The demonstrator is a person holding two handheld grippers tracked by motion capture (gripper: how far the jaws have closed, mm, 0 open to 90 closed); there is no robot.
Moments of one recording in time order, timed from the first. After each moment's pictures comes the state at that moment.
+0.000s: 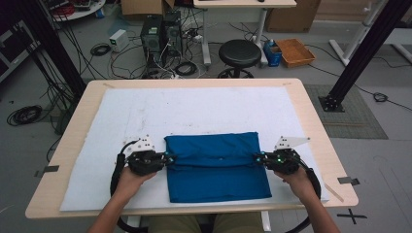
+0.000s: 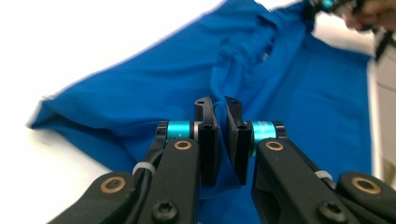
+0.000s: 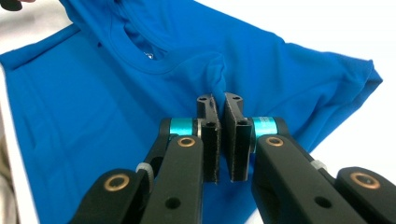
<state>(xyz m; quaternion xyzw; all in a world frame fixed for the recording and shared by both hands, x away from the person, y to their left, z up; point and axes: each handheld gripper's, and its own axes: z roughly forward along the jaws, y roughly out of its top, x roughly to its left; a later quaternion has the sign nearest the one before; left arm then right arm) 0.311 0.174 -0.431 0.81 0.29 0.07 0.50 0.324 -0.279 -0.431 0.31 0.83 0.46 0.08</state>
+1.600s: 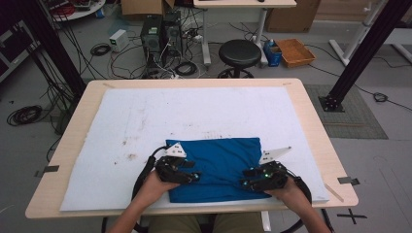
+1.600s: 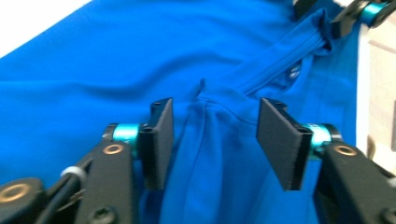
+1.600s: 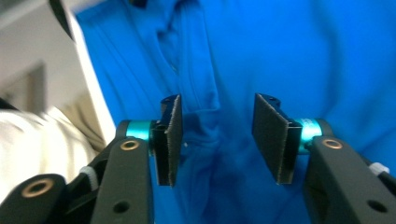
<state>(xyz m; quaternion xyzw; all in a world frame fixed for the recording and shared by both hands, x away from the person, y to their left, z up) 0.315 0.099 -0.446 0.86 0.28 0.02 0.42 0.298 -0.238 -0.445 0.28 0.87 0.40 -0.01</state>
